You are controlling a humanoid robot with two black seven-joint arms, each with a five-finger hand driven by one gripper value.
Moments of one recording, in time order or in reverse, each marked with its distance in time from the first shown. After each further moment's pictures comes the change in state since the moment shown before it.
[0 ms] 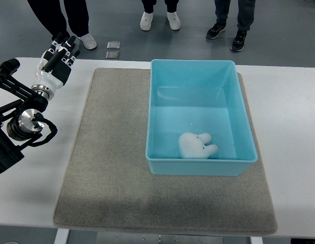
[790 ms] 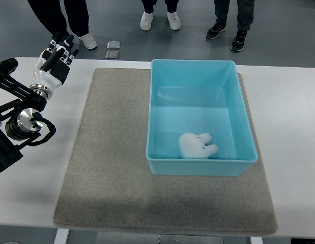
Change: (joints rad) left arm -0.002 0.006 -0.003 0.005 0.000 -0.007 0.000; right arm 0.000 0.000 0.001 0.000 0.000 0.001 0.000
